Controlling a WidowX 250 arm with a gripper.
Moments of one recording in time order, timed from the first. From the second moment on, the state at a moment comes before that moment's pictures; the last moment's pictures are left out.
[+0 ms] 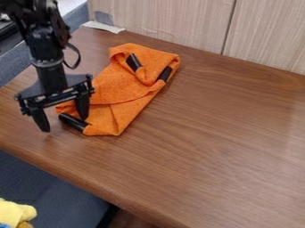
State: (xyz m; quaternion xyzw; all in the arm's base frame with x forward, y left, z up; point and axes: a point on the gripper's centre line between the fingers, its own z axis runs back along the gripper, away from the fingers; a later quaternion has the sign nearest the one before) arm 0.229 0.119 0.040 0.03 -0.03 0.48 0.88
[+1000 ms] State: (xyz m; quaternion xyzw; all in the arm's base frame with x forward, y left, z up) arm 0.221 0.107 0.045 0.05 -0.03 0.51 0.86
